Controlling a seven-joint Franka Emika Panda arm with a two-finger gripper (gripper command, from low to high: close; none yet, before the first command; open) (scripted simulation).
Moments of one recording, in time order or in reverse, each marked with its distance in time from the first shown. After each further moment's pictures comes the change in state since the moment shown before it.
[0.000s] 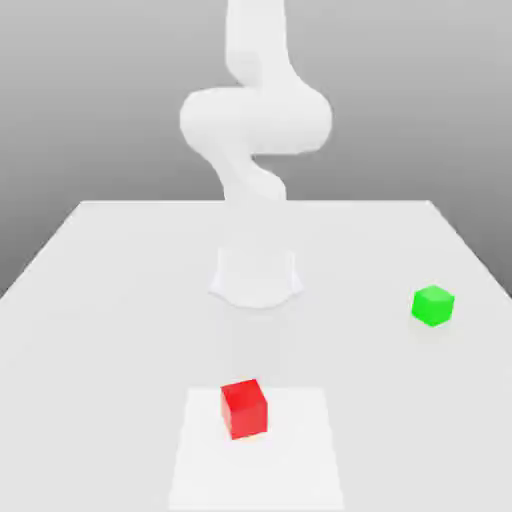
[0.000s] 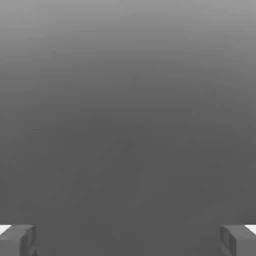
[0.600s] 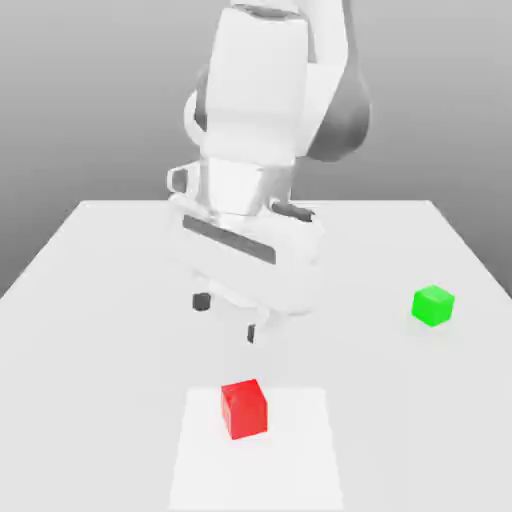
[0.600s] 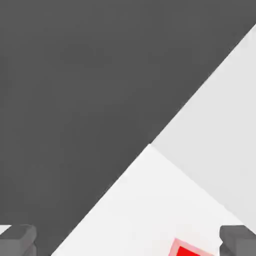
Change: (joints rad) arm -0.293 0.567 0.243 -0.367 -0.077 0.349 0.890
